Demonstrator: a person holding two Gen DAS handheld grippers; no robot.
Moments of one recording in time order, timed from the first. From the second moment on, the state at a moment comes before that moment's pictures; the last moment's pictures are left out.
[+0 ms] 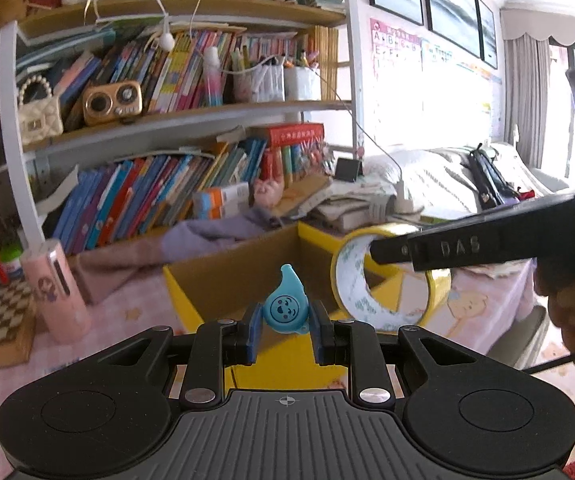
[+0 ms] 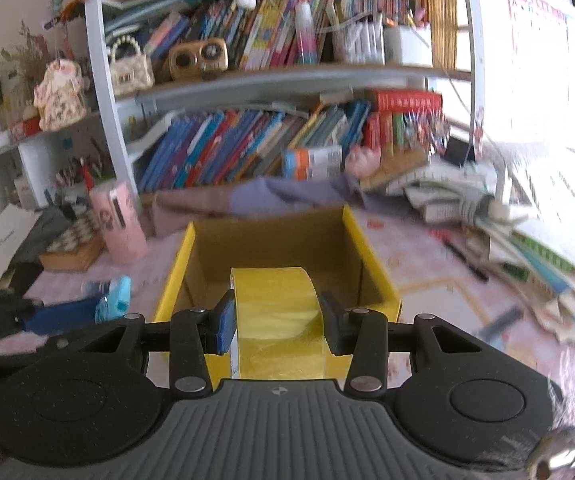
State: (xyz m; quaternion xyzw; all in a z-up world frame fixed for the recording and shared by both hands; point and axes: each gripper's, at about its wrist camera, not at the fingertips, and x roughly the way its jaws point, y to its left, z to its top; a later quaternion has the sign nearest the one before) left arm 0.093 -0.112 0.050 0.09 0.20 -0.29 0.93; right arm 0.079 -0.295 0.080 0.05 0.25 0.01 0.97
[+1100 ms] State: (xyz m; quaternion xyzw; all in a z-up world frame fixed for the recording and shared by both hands) left arm 0.247 -0.200 0.001 0.17 0.30 -0.20 0.92; right arm 0.305 -0.317 0.019 -0.07 0.39 0.18 0.90
